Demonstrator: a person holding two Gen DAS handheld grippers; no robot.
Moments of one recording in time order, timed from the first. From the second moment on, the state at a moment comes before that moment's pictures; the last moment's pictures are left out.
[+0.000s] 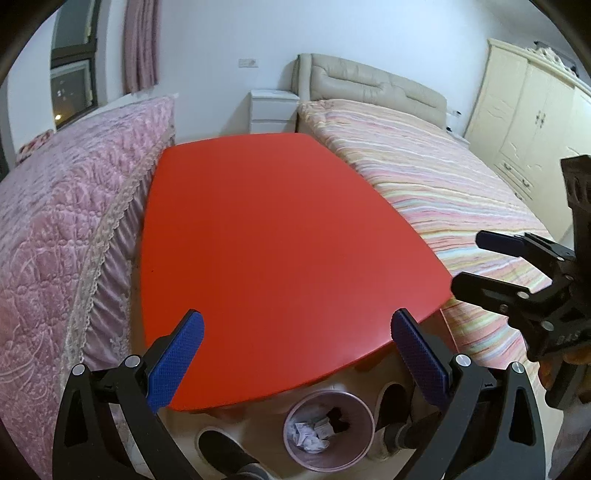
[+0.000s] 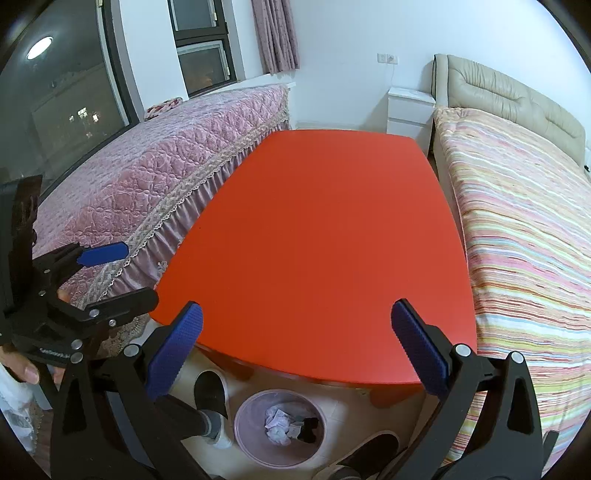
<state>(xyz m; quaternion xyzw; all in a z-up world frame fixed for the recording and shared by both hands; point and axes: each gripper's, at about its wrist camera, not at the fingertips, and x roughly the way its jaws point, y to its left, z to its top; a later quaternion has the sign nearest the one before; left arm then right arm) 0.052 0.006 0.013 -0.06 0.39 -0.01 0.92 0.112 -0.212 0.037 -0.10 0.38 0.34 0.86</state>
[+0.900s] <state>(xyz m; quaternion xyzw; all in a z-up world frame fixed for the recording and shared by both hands) 0.052 0.004 0.014 -0.06 0.39 -0.02 0.92 0.114 -0.217 0.035 -0.11 0.38 0.34 0.86</state>
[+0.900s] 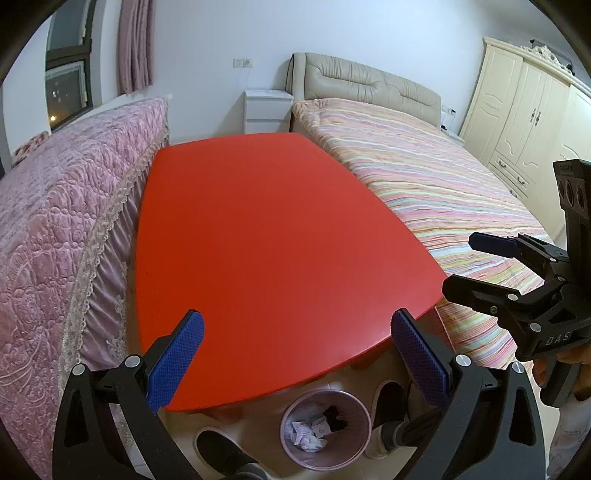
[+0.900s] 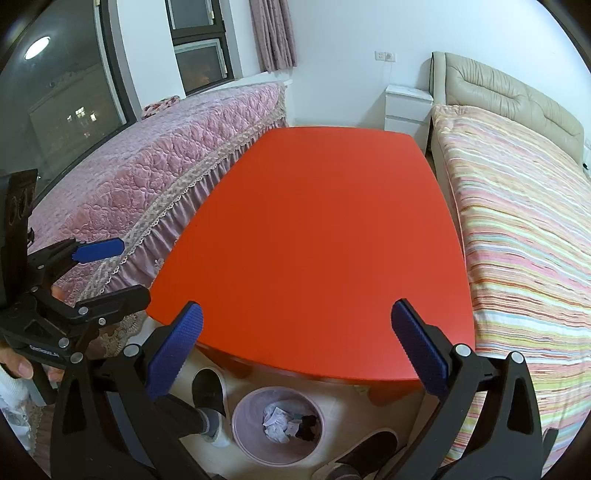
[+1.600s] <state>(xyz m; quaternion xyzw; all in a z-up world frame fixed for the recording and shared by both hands) 0.053 0.005 0.009 -0.07 0.40 -0.02 0.91 0.114 -0.217 0.034 -0.11 0.38 0.34 0.86</state>
